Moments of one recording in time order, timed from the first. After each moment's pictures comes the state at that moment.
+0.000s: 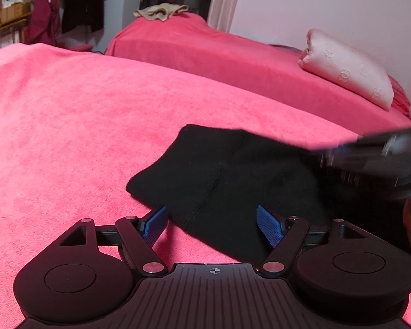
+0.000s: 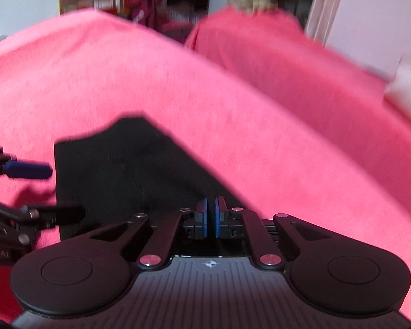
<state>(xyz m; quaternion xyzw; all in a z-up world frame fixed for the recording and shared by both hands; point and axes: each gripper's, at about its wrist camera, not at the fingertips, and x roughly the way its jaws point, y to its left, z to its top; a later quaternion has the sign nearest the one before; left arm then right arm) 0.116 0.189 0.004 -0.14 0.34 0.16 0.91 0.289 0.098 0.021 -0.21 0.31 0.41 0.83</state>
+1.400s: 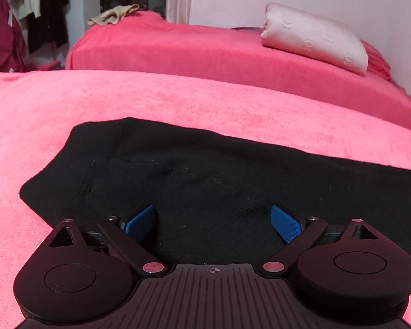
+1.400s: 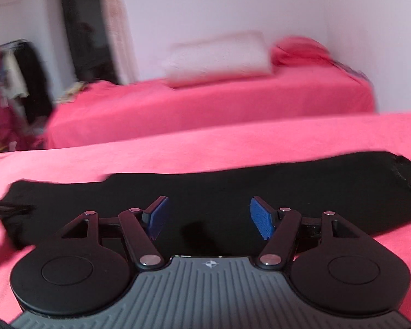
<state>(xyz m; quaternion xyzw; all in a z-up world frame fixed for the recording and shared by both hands) 0.176 0.102 -0.018 -0.08 0.36 0.12 0.92 0.233 -0.336 0.012 0.08 0.31 0.12 0.94</state>
